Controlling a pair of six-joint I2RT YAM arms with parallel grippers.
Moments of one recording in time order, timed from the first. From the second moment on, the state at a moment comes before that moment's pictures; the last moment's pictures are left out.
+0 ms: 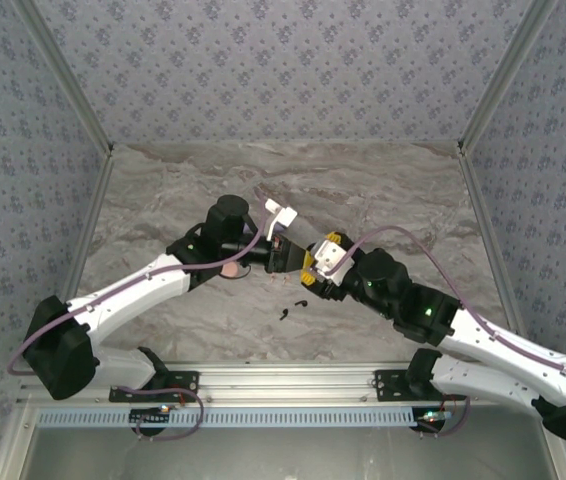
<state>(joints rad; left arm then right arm) -0.79 1.31 0.97 -0.02 0.77 -0.61 1.00 0.81 0.74 -0.27 0.22 -0.32</state>
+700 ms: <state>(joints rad) -0.82 1.24 0.59 0.66 0.51 -0.46 0.63 0.63 0.68 -0.21 -0.25 0.24</state>
